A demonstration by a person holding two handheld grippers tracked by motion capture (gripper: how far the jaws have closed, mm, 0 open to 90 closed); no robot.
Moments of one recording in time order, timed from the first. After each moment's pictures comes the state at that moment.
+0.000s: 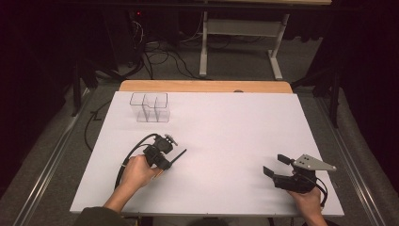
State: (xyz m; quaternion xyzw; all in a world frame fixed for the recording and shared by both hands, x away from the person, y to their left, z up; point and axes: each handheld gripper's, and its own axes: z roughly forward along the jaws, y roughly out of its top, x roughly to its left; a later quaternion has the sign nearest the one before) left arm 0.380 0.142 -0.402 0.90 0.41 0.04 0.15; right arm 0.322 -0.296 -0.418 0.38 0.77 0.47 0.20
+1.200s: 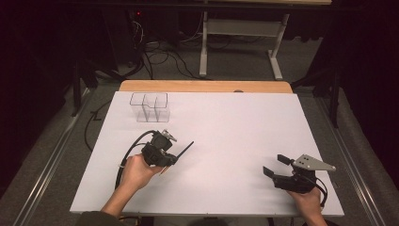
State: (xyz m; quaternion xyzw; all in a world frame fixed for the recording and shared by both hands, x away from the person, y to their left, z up) left arm 0.366 0.141 -0.371 0.88 0.39 0.05 0.26; right arm 0.322 -0.295 -0.418 0.39 0.77 0.47 0.20
